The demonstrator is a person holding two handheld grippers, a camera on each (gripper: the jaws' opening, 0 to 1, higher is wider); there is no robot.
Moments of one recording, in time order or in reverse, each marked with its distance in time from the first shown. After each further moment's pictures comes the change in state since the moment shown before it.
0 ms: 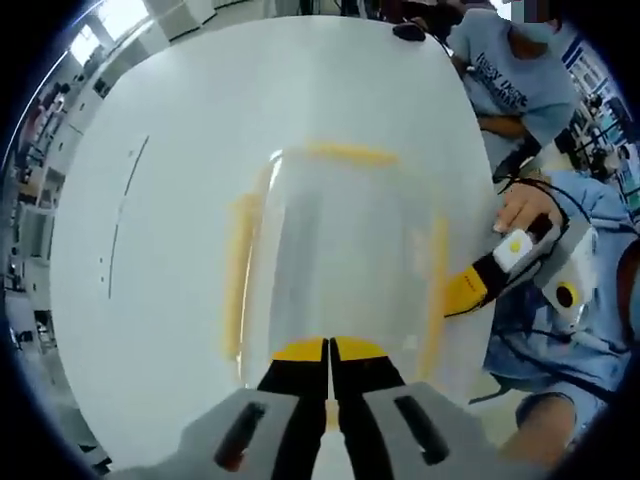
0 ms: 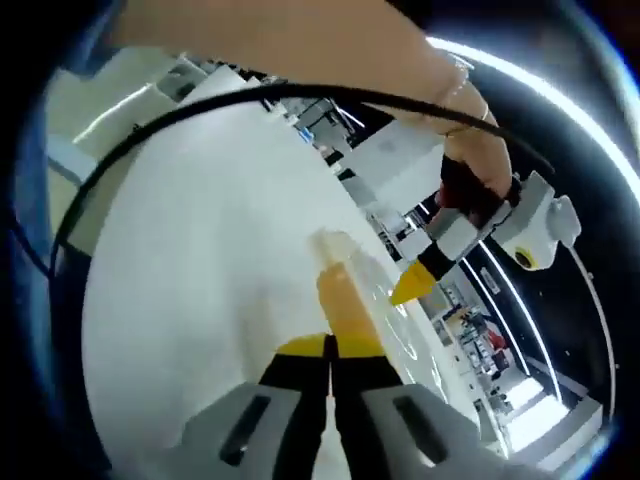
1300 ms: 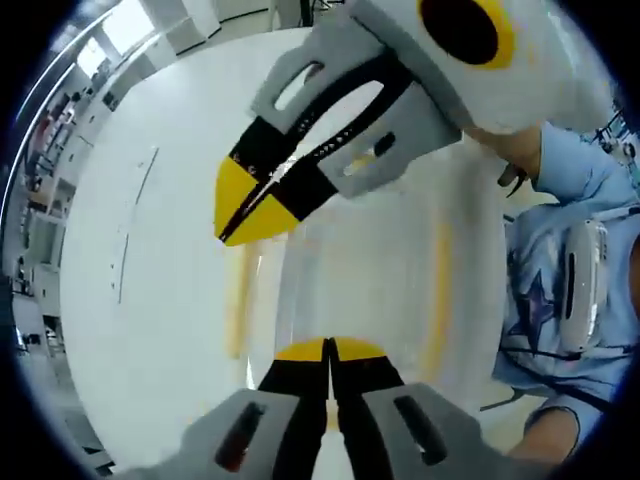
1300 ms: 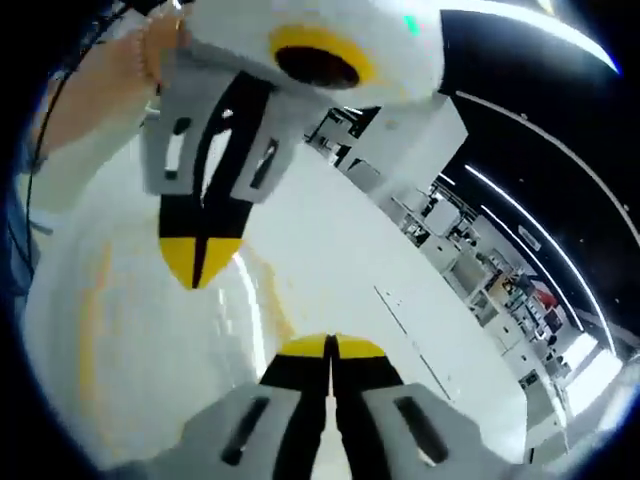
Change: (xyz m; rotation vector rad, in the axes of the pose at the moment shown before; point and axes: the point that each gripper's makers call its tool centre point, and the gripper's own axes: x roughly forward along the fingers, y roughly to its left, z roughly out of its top) left arm 0.001 0.001 0.002 0.029 -0.062 0.058; right arm 0.072 -0.147 -0.034 0.187 0.066 0.115
